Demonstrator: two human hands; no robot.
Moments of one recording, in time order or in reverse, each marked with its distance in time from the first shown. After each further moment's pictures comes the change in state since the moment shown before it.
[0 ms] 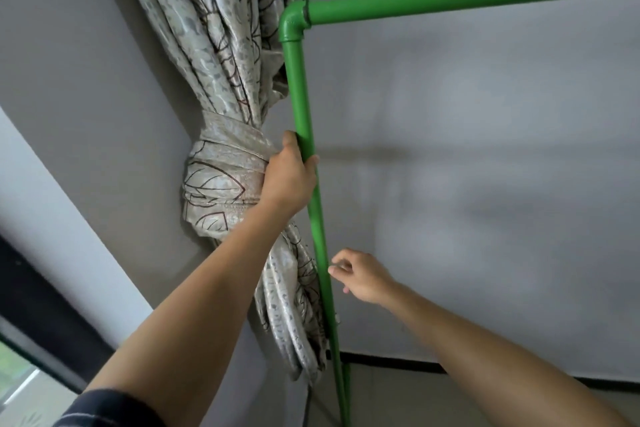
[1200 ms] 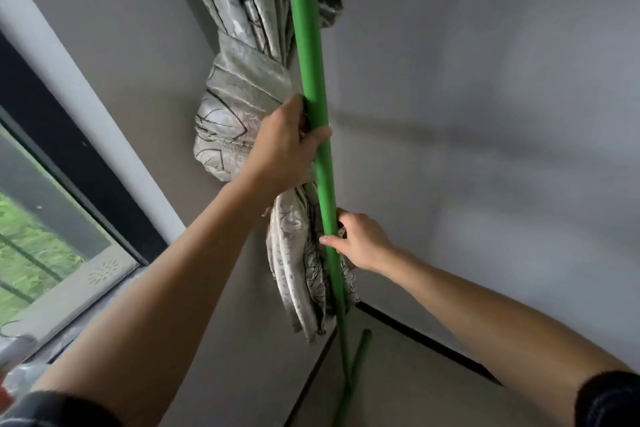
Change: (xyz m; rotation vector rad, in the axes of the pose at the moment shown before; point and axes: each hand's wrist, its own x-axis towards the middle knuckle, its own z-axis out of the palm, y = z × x) left_hand -0.044 -0.011 -0.004 0.051 0.149 -0.127; right_hand 0.019 -0.006 0.011 -0.069 -0.215 -0.395
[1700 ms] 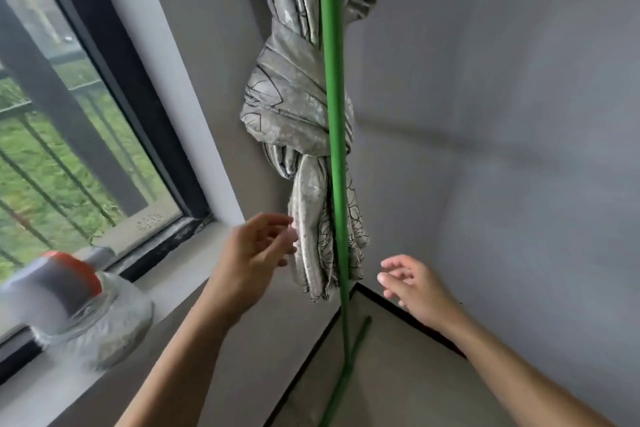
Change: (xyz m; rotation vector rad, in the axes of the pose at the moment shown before) left_hand -0.218 -0.008 -0.040 -0.360 0.001 -0.420; right_hand -0.167 0.009 0.007 0.511 -0.027 0.269
